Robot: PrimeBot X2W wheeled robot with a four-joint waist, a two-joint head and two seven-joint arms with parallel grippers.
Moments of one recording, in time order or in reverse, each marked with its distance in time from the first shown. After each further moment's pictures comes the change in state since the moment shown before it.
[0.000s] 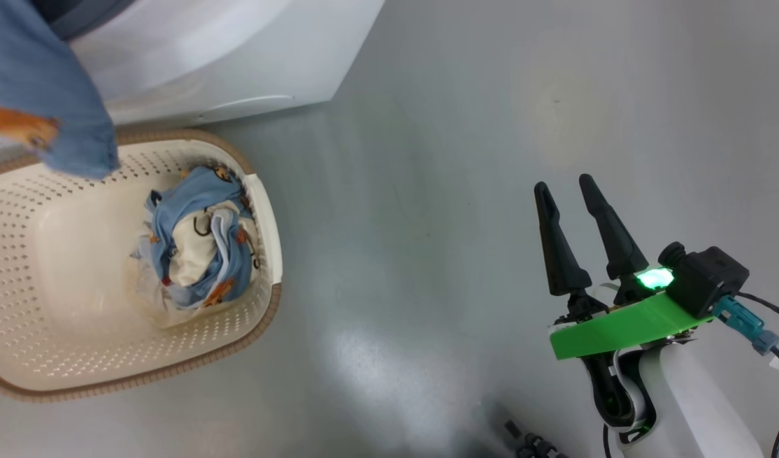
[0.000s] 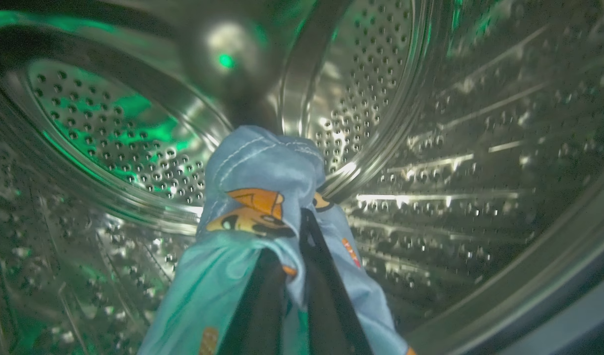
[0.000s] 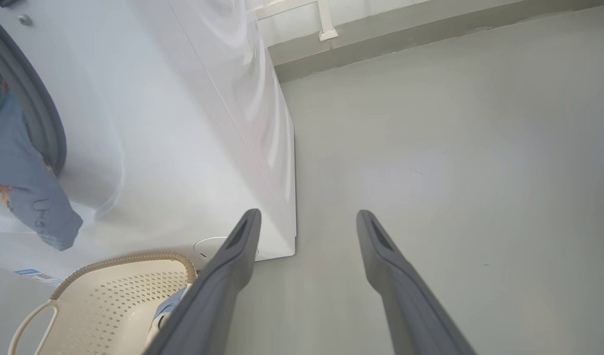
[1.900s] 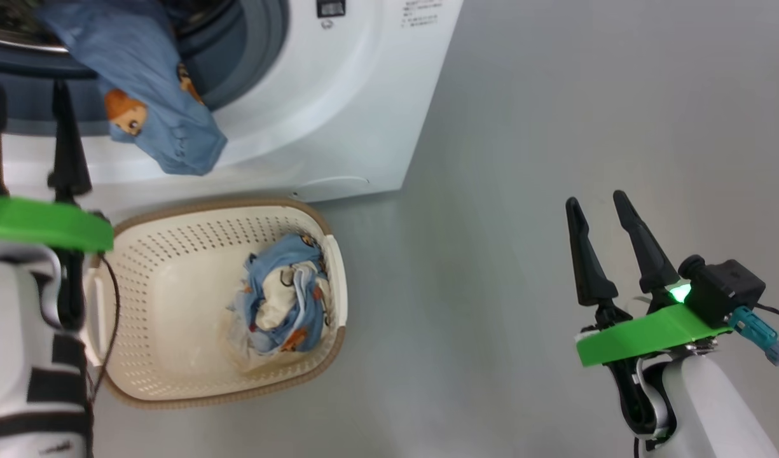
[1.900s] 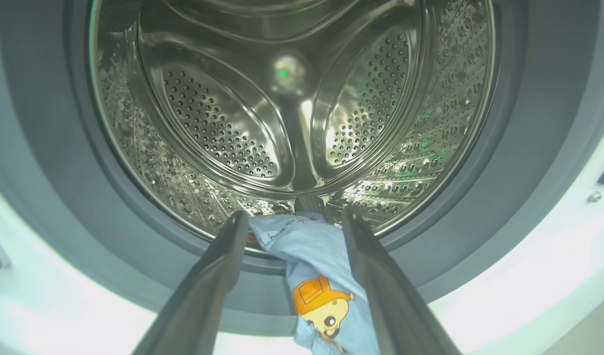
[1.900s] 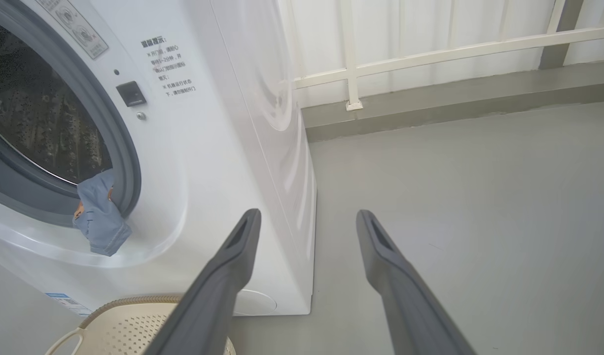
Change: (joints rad) left arm 0.714 -0.229 0.405 -0.463 0.143 -0.017 -0.005; right arm 0.035 -0.021 -0.078 0.047 -0.095 0.000 0.000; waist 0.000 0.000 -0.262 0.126
